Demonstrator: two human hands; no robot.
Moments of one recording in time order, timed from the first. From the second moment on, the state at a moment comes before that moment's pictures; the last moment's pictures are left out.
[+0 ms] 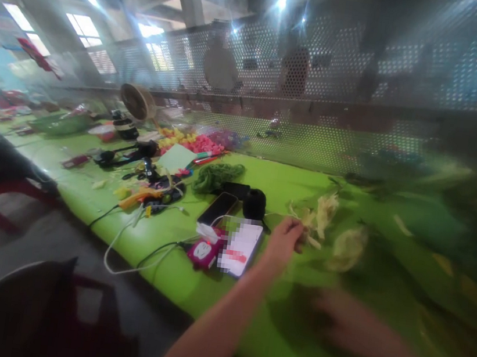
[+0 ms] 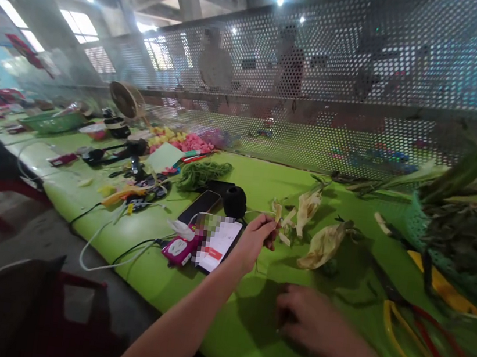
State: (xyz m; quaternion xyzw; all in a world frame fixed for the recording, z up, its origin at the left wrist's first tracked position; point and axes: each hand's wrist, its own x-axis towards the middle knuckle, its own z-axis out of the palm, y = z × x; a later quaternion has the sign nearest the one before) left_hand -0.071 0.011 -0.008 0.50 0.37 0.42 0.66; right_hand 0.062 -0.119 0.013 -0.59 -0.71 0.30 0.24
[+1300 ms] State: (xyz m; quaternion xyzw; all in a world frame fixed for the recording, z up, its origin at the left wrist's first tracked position) left_hand -0.047 -0.025 0.001 0.56 0.33 0.40 0.65; right_hand 0.085 -0.100 0.027 -0.70 -0.52 0.17 0.46
